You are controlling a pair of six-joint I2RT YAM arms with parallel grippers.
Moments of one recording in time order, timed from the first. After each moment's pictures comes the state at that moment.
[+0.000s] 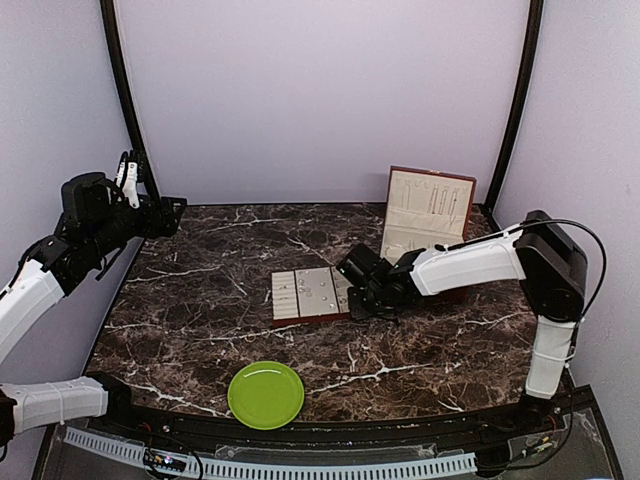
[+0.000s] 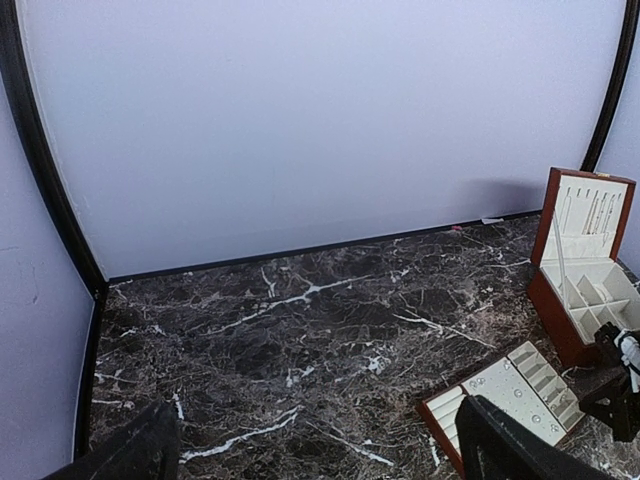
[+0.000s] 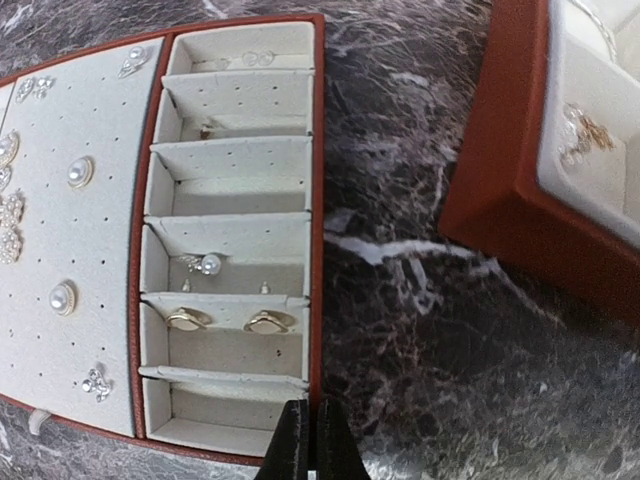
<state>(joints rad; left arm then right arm) -0.29 0.90 0.89 -0.24 -0.04 -0.06 0.92 1.92 1.21 -0.39 0.35 0.66</state>
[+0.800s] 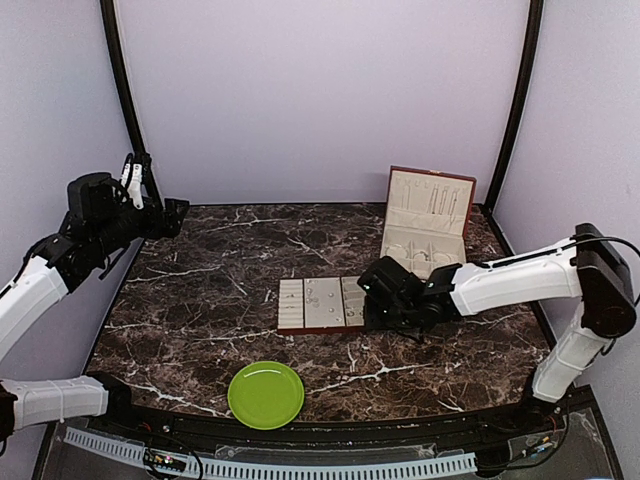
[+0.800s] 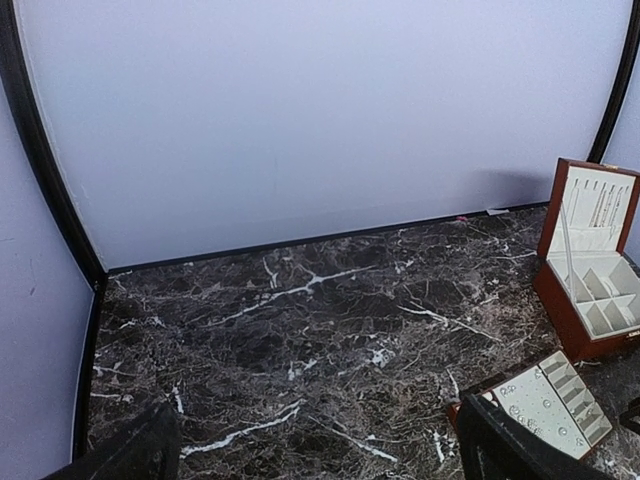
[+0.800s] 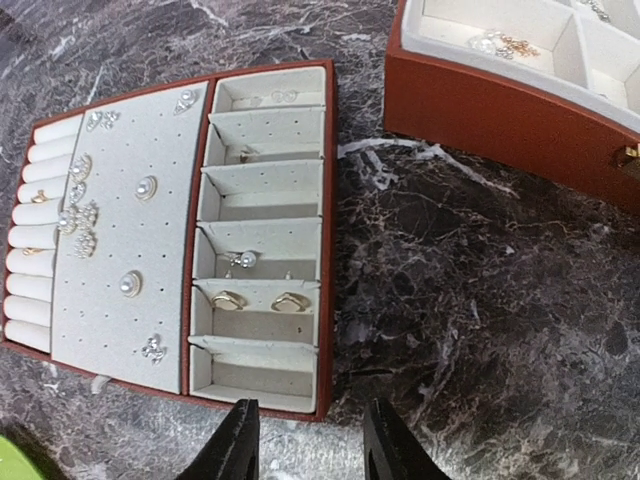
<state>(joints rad) -0.29 0.92 0.89 -0.24 -0.05 -0.06 1.02 1.67 0.98 -0.34 0.40 0.87</state>
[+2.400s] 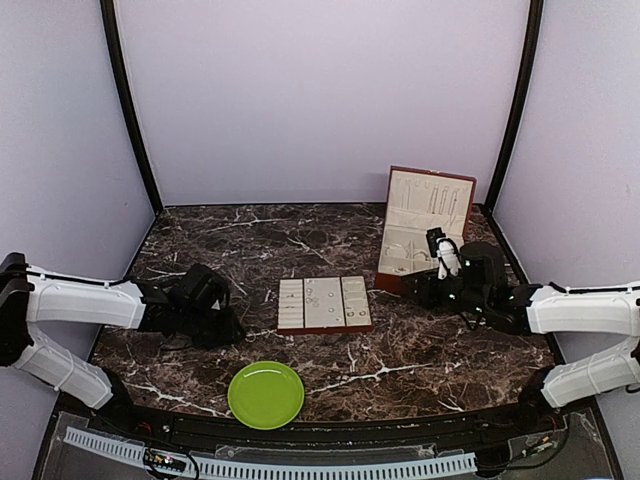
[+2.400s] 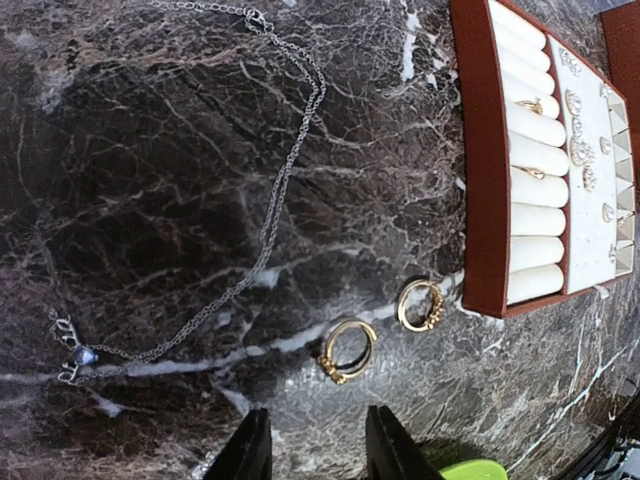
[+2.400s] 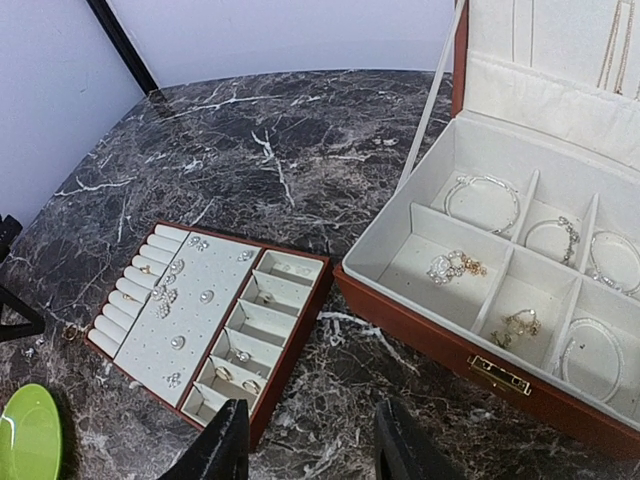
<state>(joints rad) -0.75 1.30 0.59 -0.30 -0.03 -0.92 0.67 1.18 0.50 0.24 0.03 0.32</state>
